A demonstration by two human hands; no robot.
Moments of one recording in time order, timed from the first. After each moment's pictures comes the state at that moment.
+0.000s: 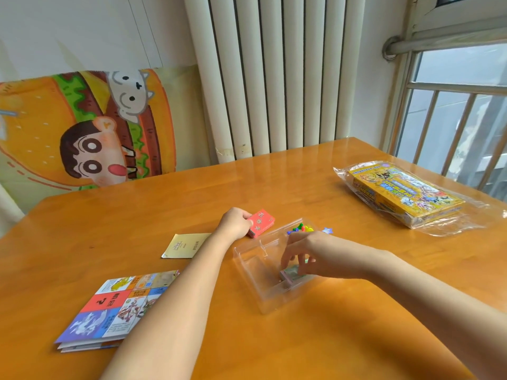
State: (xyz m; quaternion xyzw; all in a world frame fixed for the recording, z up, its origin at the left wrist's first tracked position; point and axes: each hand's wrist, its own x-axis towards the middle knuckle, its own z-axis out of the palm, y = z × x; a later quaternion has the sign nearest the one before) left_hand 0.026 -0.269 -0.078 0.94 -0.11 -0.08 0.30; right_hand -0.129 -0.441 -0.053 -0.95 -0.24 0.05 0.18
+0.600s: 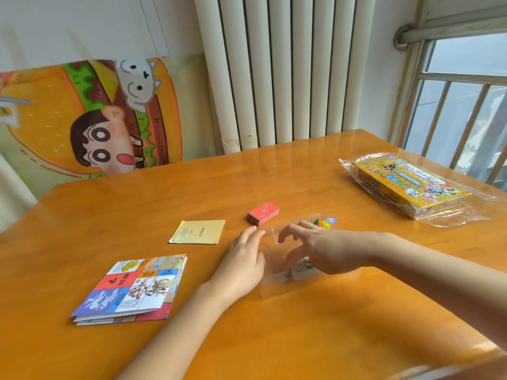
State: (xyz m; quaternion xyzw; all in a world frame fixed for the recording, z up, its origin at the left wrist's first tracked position) left_hand -0.098 -0.235 -0.094 0.94 -0.26 -0.02 0.24; right_hand -0.137 -0.437 -0.048 -0.94 -0.32 0.08 0.01
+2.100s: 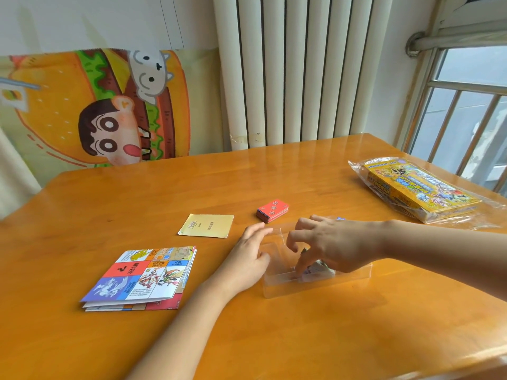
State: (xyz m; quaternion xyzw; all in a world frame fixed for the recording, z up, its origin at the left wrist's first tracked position) left_hand -0.090 -0.218 -0.107 0.89 -0.27 -0.04 0.36; right_hand -0.130 -0.429 -0.036 -0.89 -0.44 0.03 -0.14
